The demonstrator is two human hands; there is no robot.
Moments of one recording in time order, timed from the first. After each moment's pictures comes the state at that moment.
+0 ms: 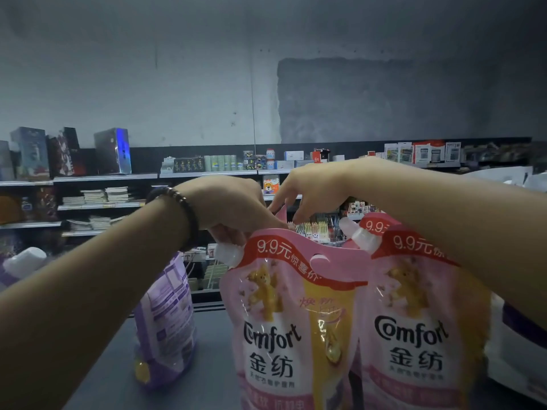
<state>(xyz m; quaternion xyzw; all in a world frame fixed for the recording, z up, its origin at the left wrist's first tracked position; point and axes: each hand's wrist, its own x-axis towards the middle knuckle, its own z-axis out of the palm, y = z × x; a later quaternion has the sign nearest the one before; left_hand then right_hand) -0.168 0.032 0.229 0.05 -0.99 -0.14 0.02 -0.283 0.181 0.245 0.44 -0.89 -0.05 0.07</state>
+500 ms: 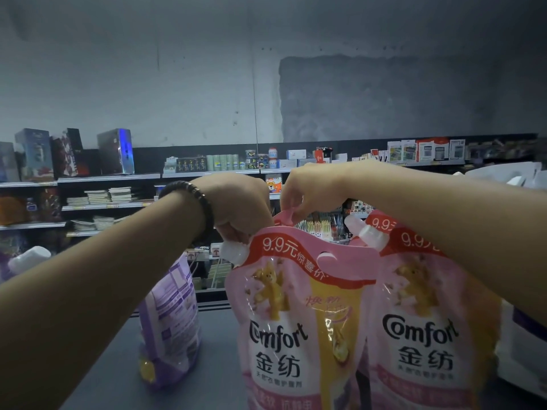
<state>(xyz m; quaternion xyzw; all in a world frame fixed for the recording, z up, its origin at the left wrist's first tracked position) -0.175 0.034 0.229 0.04 -0.99 -0.08 0.05 -0.296 0.174 0.238 0.46 -0.88 -0.05 0.09</state>
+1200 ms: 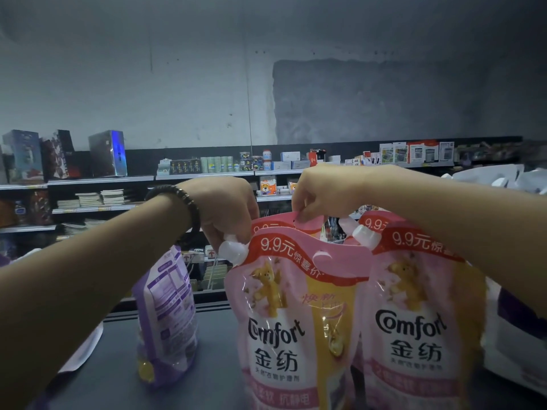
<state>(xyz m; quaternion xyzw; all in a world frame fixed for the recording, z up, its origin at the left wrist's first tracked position) -0.167 0.018 0.227 0.04 -0.99 -0.09 0.08 -0.265 0.203 0.235 0.42 -0.90 -0.02 0.13</state>
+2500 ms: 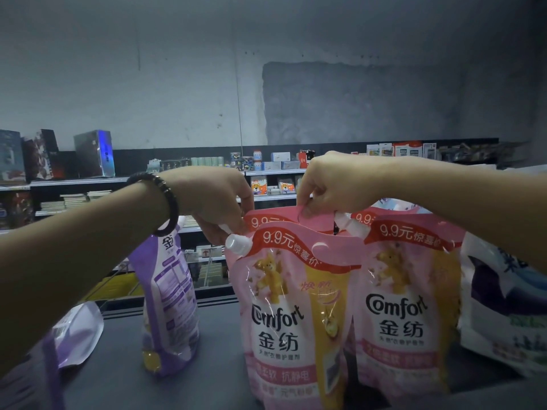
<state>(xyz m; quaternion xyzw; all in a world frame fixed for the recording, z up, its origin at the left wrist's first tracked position) -0.145 0.005 0.238 -0.01 -0.99 -0.13 0.06 -0.212 0.228 0.244 0.42 -0.89 -0.01 0.17</state>
